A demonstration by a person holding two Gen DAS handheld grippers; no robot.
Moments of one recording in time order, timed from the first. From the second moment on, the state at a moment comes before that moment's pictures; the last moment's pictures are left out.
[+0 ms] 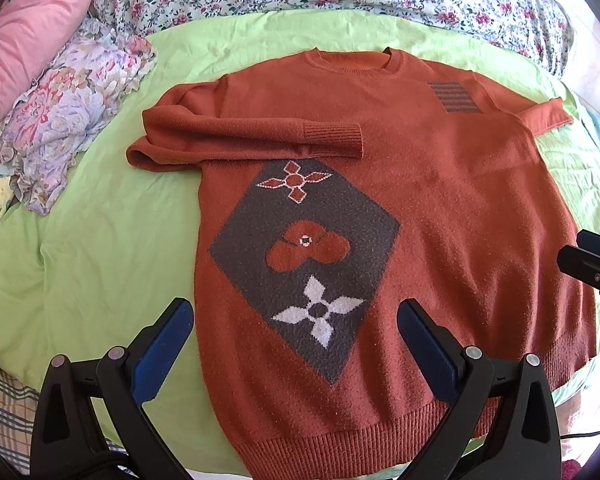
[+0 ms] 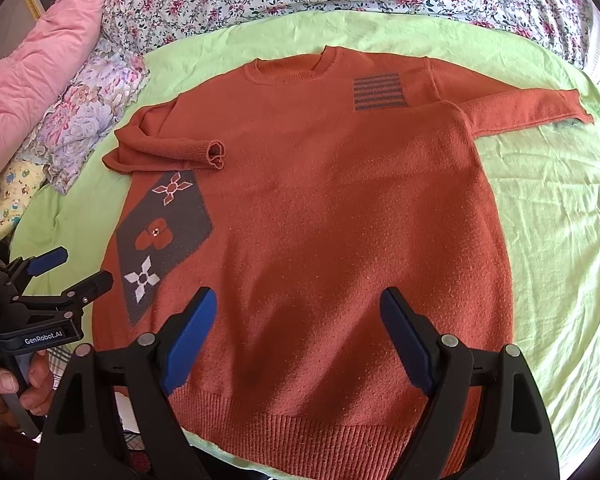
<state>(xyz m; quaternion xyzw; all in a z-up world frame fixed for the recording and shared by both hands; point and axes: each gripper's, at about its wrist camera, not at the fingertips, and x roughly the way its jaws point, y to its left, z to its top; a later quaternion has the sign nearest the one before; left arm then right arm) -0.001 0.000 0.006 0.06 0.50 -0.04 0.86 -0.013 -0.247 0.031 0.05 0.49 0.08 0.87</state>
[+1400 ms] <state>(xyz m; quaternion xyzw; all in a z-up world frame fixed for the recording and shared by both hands) 0.022 -0.002 0.006 0.06 0.50 -0.03 0.86 0.007 -0.283 0.033 0.10 0.51 0.06 0.85</state>
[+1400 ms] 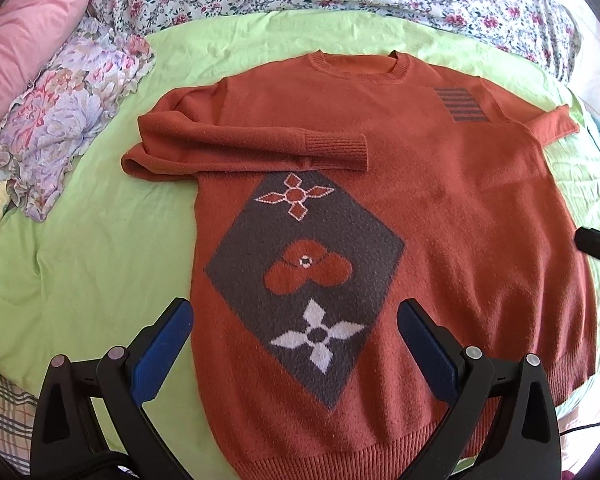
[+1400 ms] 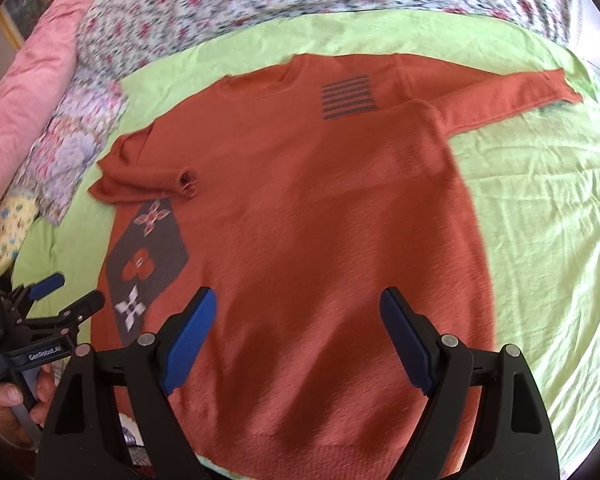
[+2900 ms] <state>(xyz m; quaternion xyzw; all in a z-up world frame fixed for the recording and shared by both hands) 0.216 -0.070 -0.021 0.04 0.55 -0.01 0.84 0.223 -0.720 0.011 0.36 0.38 -0.23 0.82</state>
